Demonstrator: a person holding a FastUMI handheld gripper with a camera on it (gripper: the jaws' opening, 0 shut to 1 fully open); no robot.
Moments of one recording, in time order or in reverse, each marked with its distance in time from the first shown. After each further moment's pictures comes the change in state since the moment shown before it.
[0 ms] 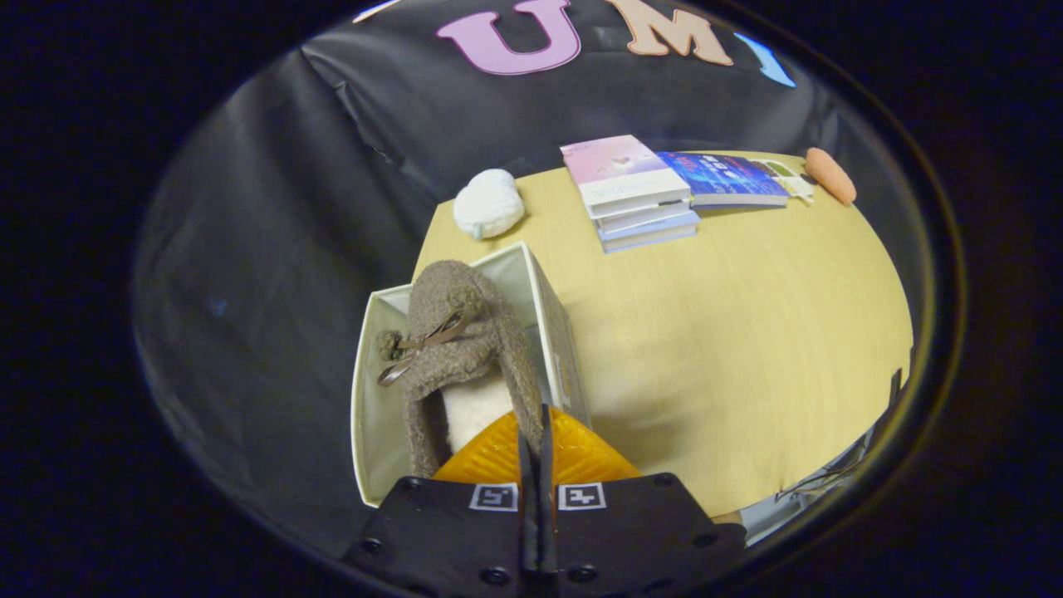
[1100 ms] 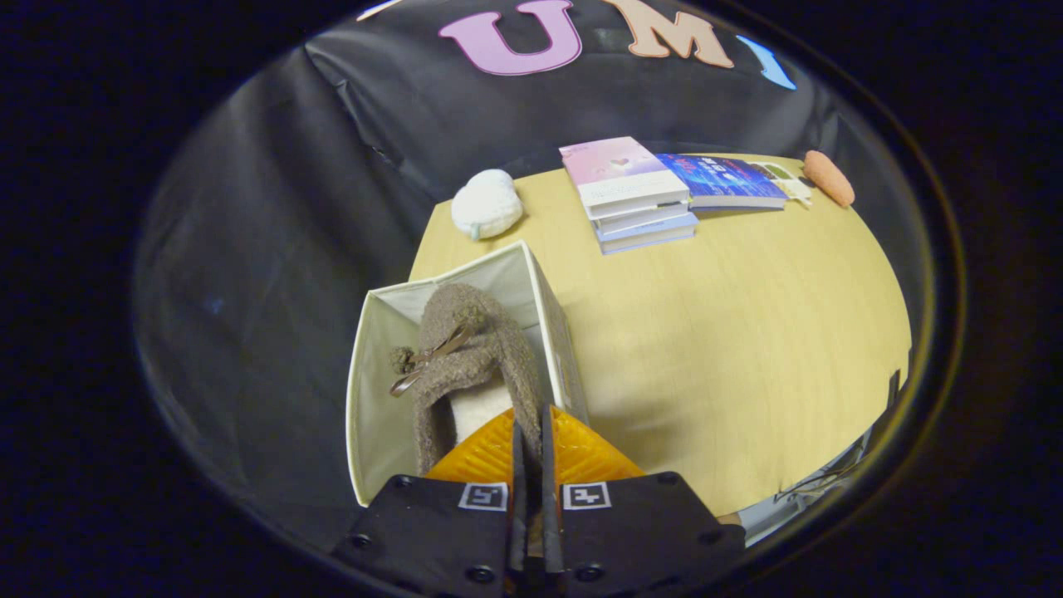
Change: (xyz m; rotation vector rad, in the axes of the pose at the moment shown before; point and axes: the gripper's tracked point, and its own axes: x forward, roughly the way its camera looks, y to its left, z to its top) arm 0.001 -0.001 0.000 -0.004 -0.003 -0.017
